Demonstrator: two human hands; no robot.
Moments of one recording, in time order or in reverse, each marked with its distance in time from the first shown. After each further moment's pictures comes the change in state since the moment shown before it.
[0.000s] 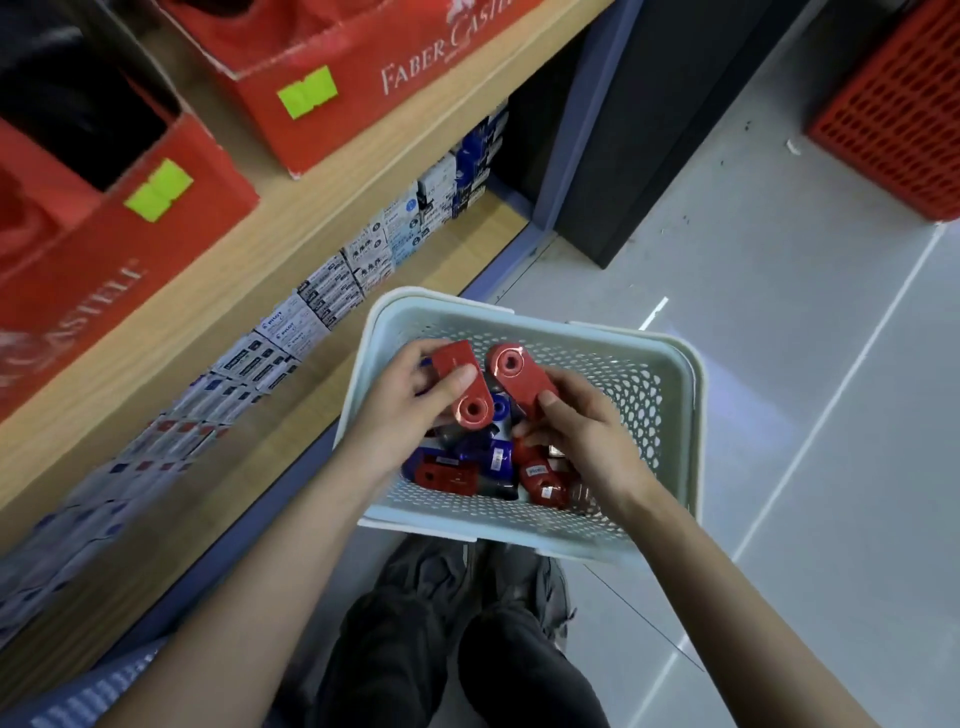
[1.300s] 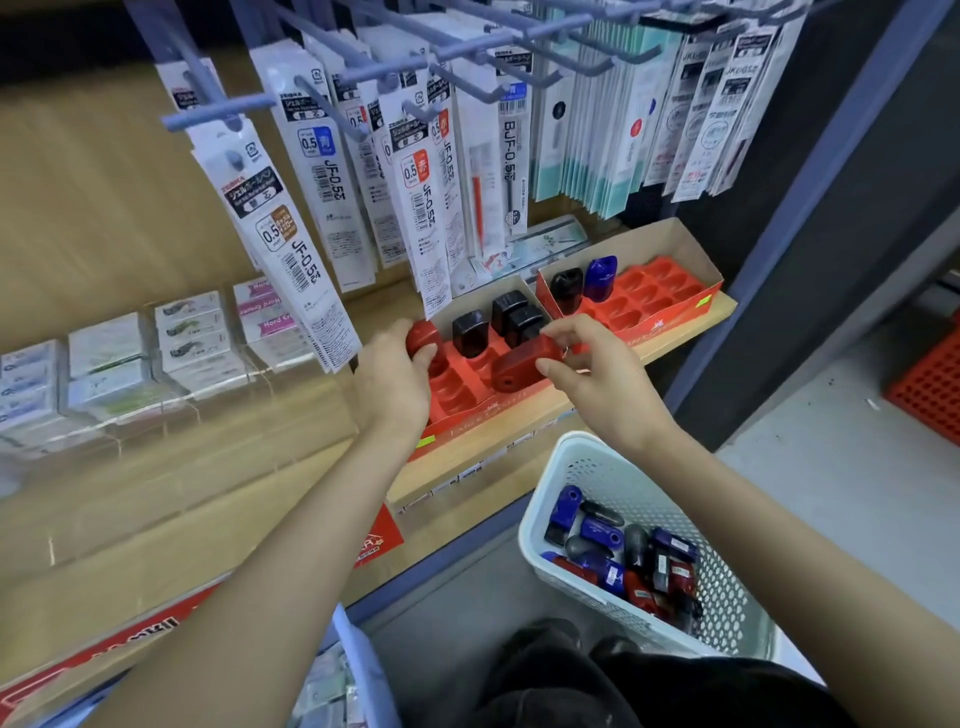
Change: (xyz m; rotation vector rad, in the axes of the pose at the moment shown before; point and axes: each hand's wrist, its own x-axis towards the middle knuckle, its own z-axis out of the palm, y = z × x) left_hand -0.141 0.150 -0.145 0.686 1.030 0.354; right_hand -0.085 -0.202 0.159 -0.678 -0.103 -0.728
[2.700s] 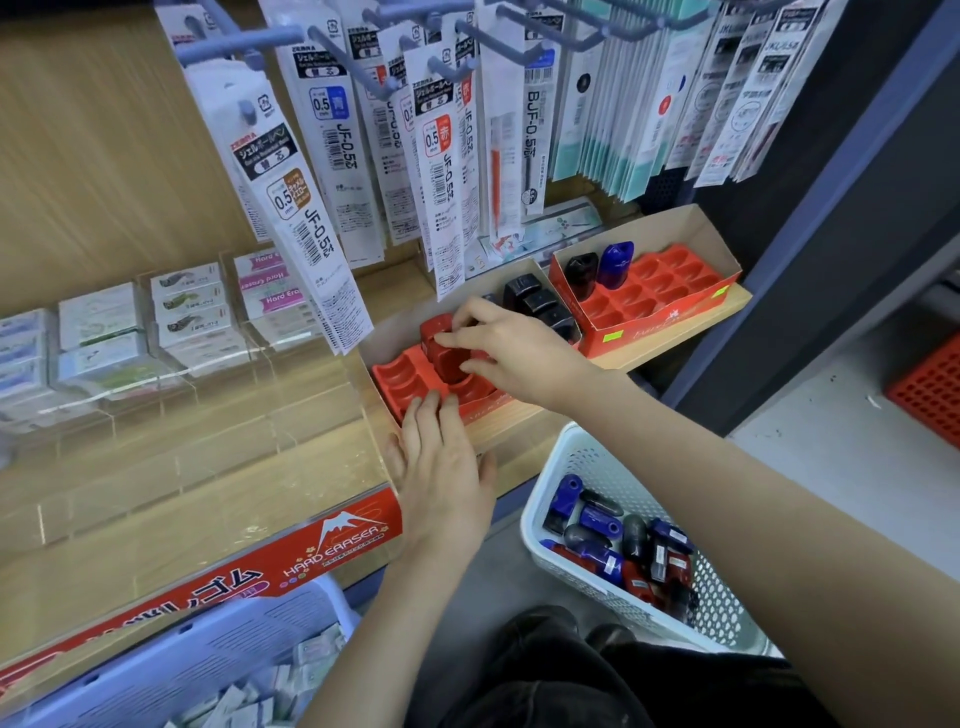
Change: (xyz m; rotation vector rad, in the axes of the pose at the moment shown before) left_hand -0.098 -0.019 0.015 0.192 -0.254 0.108; right_hand 0.054 -0.008 0.057 -0.583 -0.393 -0.506
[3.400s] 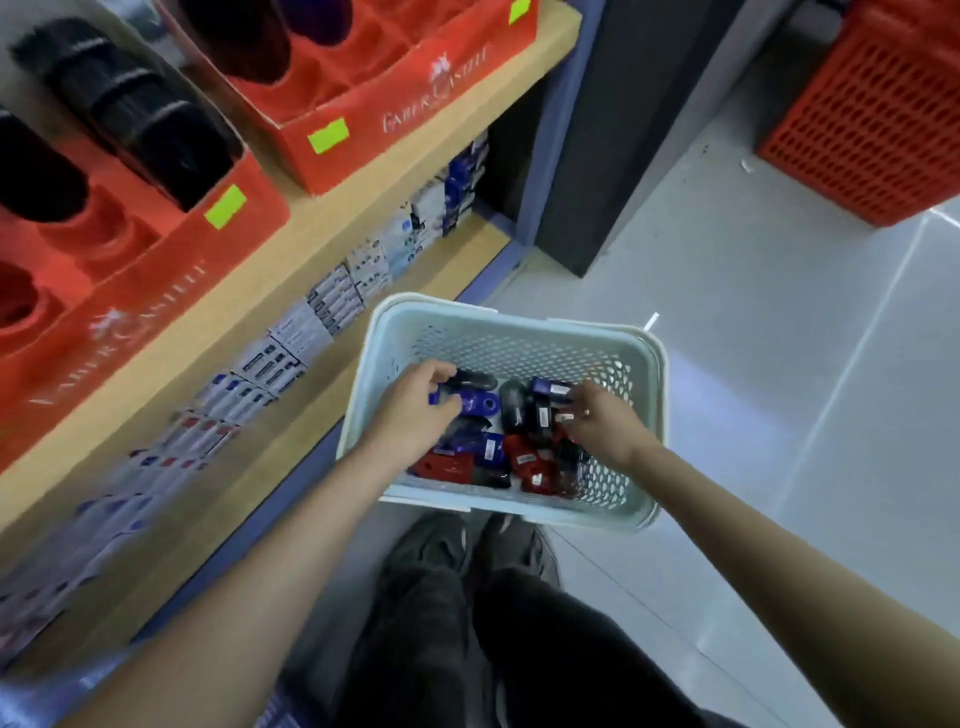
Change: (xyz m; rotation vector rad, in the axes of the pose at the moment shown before) left_hand 0.029 0.042 0.214 -0.350 -0.715 0.064; right_hand -0.277 0.146 0.159 0.542 -0.100 1.242
